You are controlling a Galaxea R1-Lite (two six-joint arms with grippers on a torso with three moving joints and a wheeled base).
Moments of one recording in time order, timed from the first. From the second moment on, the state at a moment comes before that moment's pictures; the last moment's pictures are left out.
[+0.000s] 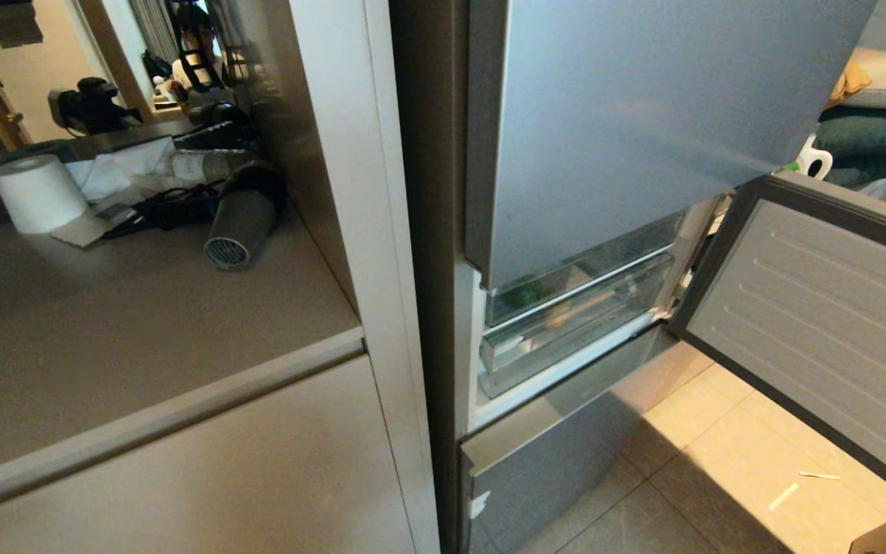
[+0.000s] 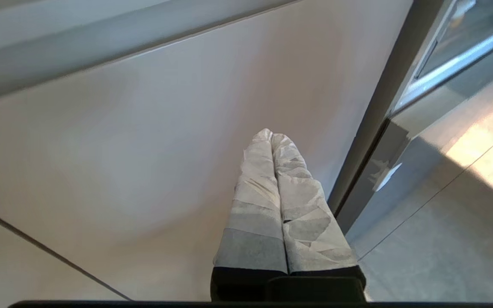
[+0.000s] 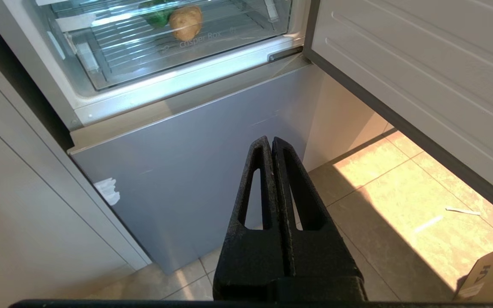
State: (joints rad) left arm 0.00 0.00 -0.02 0.05 0.00 0.00; right arm 0.01 0.00 -0.01 0.01 0.00 0.02
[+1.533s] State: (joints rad) left arm 0.00 0.00 -0.02 0.05 0.00 0.00; right arm 0.01 0.00 -0.01 0.01 0.00 0.03
